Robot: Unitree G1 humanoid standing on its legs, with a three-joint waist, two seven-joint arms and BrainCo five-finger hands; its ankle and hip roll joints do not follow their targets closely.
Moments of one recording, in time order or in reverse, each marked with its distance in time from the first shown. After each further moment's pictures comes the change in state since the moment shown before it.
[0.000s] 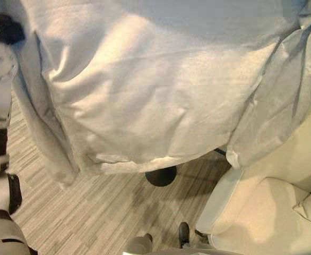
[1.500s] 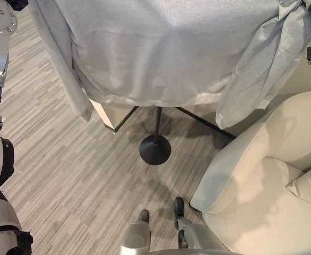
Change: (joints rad) left arm -0.279 -0.004 -0.275 0.363 -0.148 -0.012 -0.029; right arm -0.308 0.000 0.302 0.225 0.210 0.008 0.070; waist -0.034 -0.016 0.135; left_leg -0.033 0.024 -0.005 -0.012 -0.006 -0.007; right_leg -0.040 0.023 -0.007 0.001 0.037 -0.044
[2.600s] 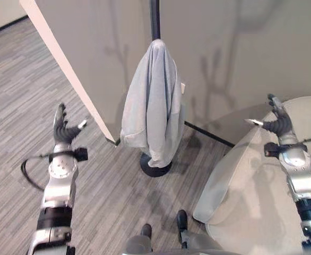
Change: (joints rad) left arm 1.421 -0.736 0.840 -0.387 -0.089 0.030 -0.256; right arm 0.960 0.487 -0.603 -0.249 -0.021 -0.013 0.154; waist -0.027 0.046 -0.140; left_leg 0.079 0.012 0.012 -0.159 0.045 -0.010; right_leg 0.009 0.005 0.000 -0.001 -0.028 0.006
